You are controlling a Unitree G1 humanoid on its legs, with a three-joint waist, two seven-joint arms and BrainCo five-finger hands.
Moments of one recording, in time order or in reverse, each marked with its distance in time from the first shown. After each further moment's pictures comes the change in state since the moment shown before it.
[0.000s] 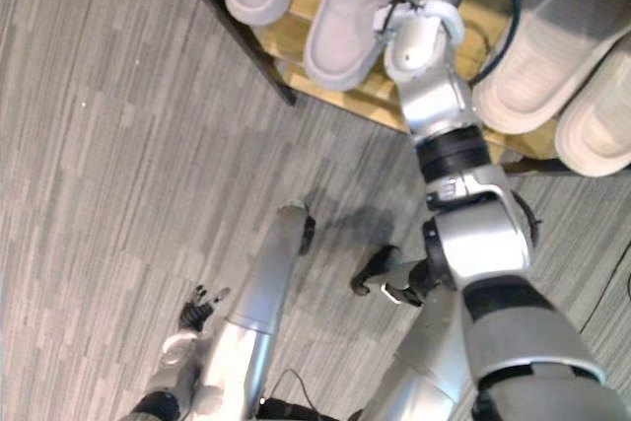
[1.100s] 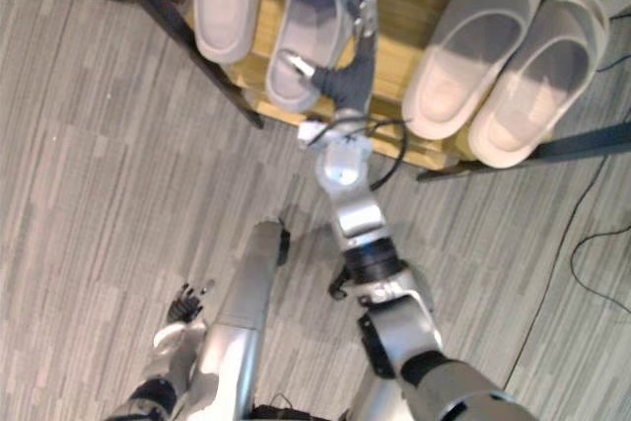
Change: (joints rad) left arm -0.116 -0.006 0.161 0.001 -0.081 0.044 -0.003; right arm 0.522 0.533 -0.127 -0.437 0.242 -0.062 0.052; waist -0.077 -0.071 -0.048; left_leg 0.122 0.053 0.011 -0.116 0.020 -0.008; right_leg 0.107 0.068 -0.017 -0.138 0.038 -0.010
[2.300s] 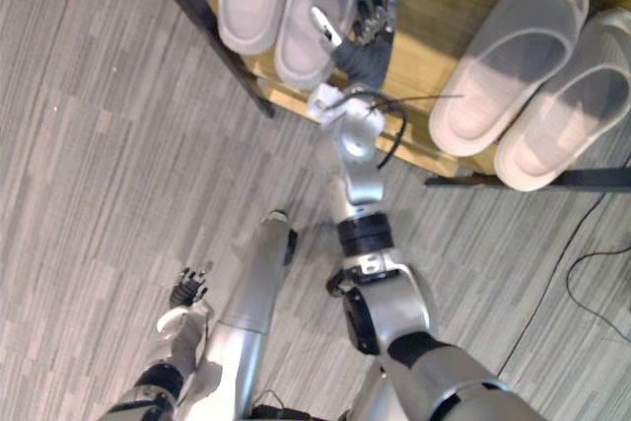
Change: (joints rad) left arm -0.007 -0.023 0.044 0.009 -0.035 0.005 -0.022; right arm -0.213 -0.065 -0.154 0.207 0.315 -0.068 0.064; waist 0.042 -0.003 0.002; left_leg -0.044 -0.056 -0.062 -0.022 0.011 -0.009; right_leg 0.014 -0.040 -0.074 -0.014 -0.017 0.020
